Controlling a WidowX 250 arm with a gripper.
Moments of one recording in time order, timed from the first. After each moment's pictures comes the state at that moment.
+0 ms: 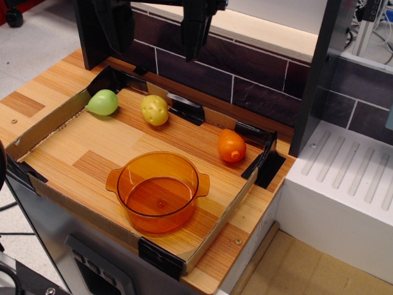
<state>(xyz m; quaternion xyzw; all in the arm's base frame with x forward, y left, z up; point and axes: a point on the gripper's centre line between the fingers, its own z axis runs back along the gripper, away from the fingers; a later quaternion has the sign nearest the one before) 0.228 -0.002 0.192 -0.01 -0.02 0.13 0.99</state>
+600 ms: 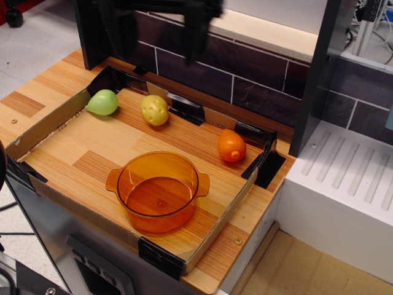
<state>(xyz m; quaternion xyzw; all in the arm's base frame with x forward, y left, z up) 0.246 0.021 0.176 -0.03 0.00 0.13 0.99</state>
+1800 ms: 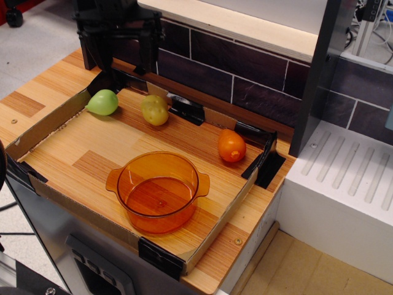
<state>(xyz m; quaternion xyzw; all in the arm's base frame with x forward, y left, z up) 0.324 0.111 0.080 -0.03 -0.04 0.17 0.98</state>
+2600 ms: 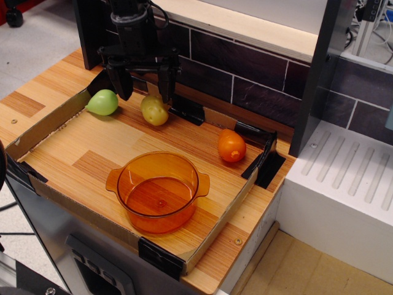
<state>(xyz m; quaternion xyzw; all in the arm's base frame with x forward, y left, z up) 0.336 0.100 0.034 -0.04 -0.02 0.14 0.99</state>
